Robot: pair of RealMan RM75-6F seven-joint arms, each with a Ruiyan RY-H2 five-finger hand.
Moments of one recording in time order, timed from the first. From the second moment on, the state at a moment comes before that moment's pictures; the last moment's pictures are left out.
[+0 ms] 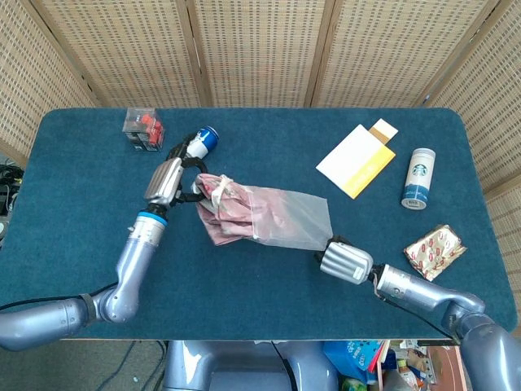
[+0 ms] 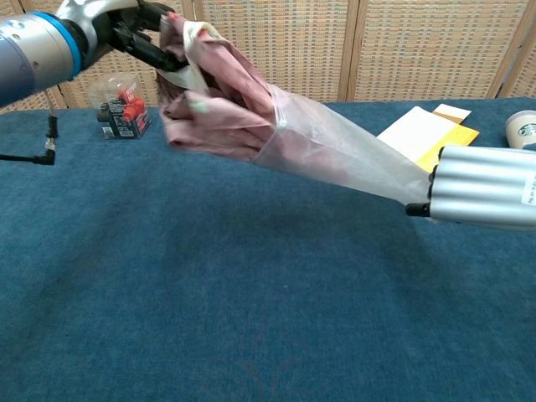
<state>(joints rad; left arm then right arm) -0.83 -1.50 -0.46 -1.58 0.80 1.04 0.07 0.72 -1.65 -0.22 -0.54 -2.01 1.48 -0.30</state>
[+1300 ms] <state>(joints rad) -0.56 -1.18 -0.36 -1.41 1.05 1.12 -0.10 0.61 -1.53 -0.10 -0.73 -1.80 1.43 -0.40</state>
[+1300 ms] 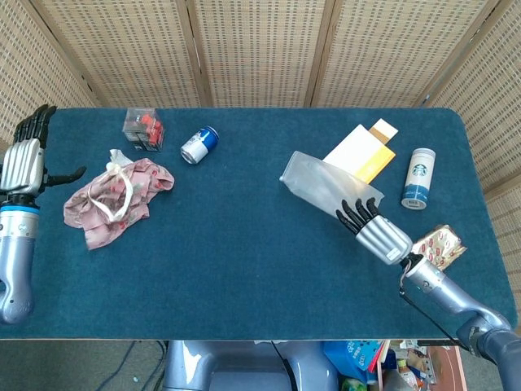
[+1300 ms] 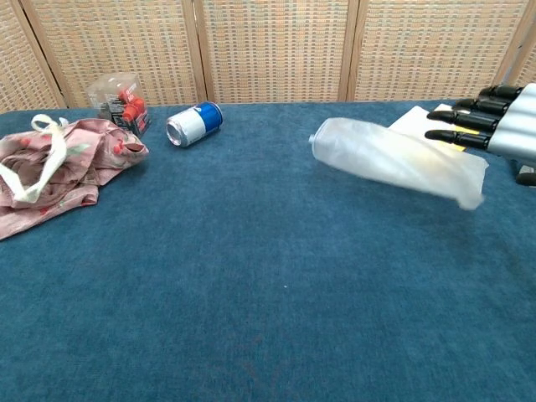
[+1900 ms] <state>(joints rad) -0.27 -1.15 -0.21 -1.57 1.30 1.51 -0.19 0.40 -1.40 -0.02 -1.04 -1.67 1.65 -0.06</state>
